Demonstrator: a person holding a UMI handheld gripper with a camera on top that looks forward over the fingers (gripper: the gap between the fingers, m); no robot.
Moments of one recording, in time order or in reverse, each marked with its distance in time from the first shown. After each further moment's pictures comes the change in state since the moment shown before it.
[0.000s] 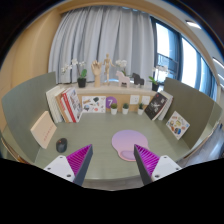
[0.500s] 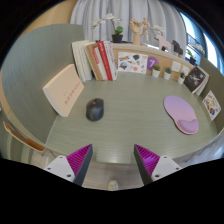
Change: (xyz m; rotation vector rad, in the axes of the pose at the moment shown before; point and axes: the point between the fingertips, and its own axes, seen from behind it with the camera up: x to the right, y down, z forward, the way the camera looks) arm -0.203 0.164 0.084 -0.327 -0.198 -0.076
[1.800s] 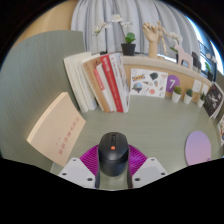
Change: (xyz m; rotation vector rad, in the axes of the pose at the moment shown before) arm -0.029 -0.170 0.118 0.107 -0.106 -0.020
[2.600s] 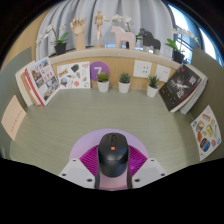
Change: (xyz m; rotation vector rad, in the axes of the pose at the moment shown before) arm 0.386 0.030 -0.040 -0.063 0.151 0.011
